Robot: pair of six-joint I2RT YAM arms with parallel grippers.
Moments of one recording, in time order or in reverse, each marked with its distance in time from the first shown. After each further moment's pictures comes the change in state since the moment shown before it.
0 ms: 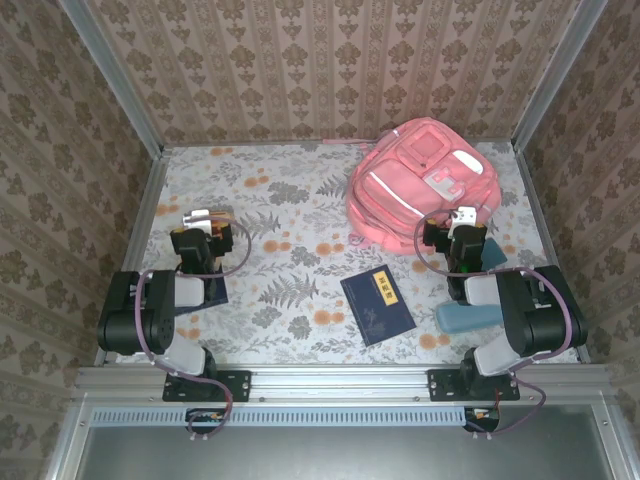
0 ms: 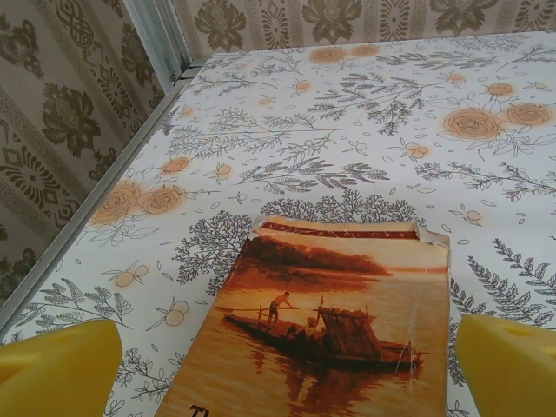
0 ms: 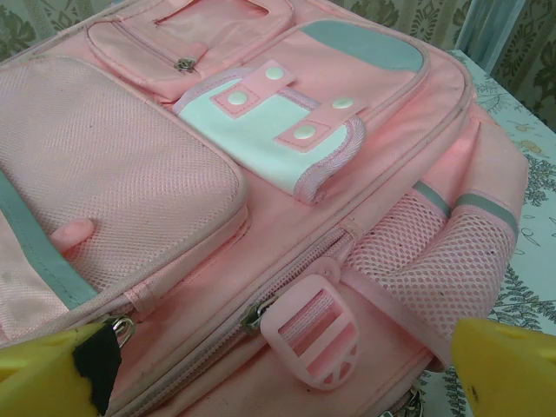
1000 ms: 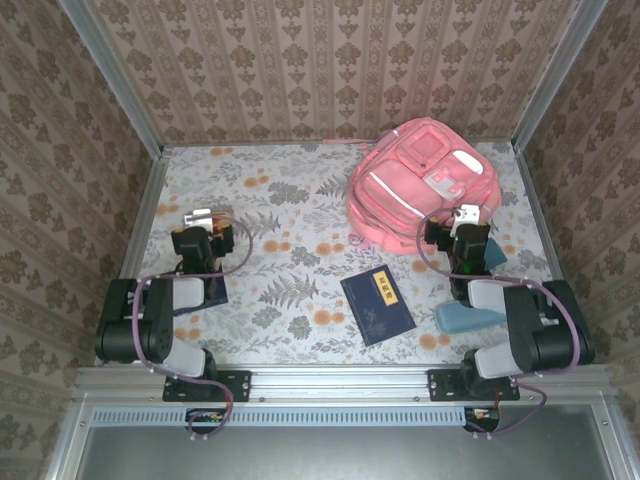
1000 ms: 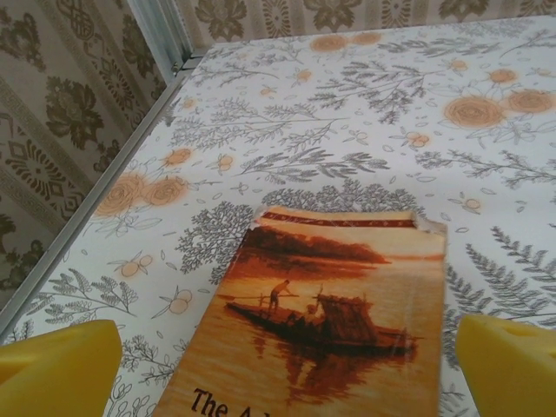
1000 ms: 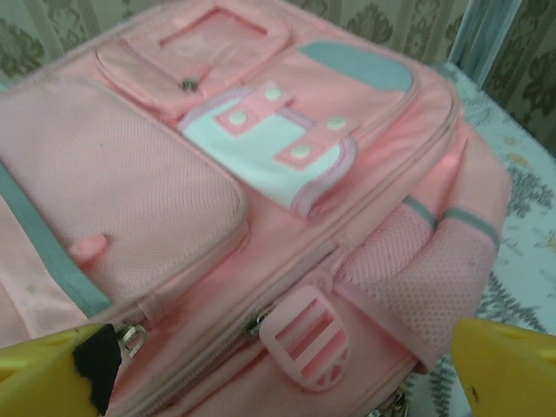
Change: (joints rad) left arm -0.032 -0.077 0.029 -0.143 -0.034 0.005; right arm 0.000 -0.129 0.007 -0.111 0.004 0.000
